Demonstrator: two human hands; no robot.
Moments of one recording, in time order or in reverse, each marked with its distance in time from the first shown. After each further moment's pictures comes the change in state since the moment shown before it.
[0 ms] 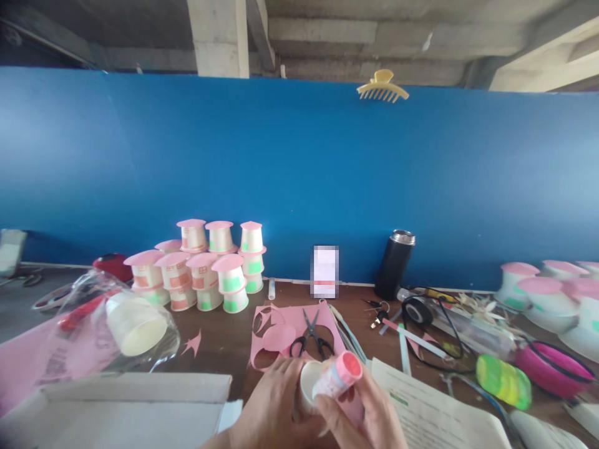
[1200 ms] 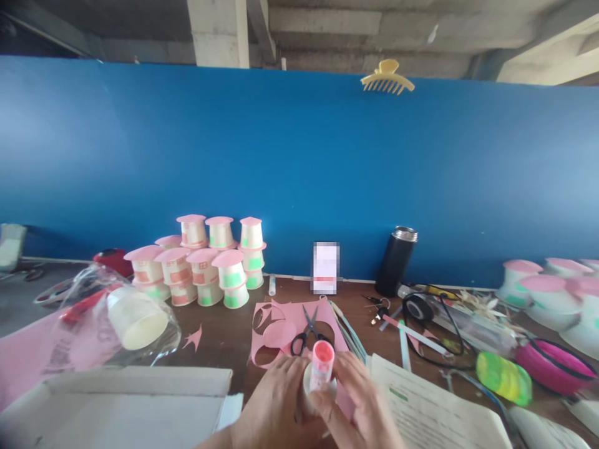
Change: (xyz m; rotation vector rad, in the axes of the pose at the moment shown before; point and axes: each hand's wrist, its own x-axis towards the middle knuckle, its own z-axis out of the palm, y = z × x) left_hand 0.000 -0.006 0.014 -0.017 0.063 0.131; right_hand 0.010 0.002 0.000 -0.202 -0.139 -0.211
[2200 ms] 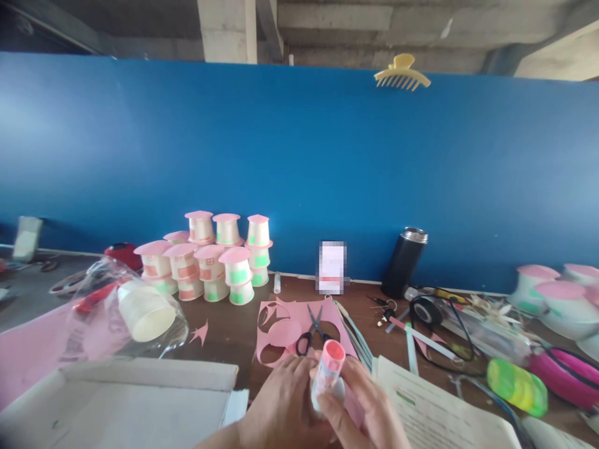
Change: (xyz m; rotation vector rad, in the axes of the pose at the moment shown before) left_hand -0.002 -0.004 0.010 -0.010 0.022 0.005; right_hand -0.009 0.007 0.000 0.094 -0.074 0.118
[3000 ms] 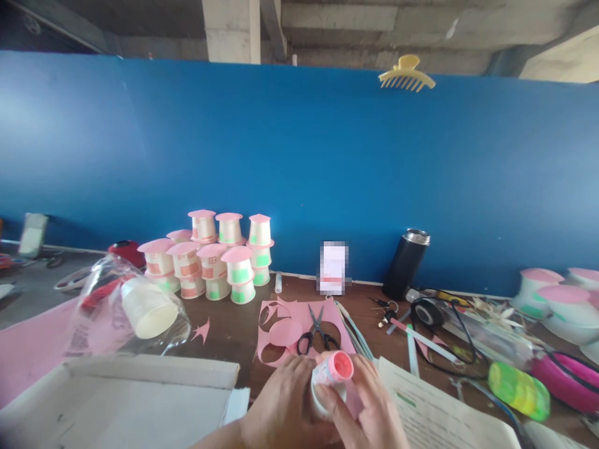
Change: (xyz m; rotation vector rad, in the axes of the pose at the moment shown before) left_hand 0.003 0.008 -0.010 -0.089 -0.081 -0.150; right_hand 0.001 0.010 0.004 -0.130 0.111 -0.033
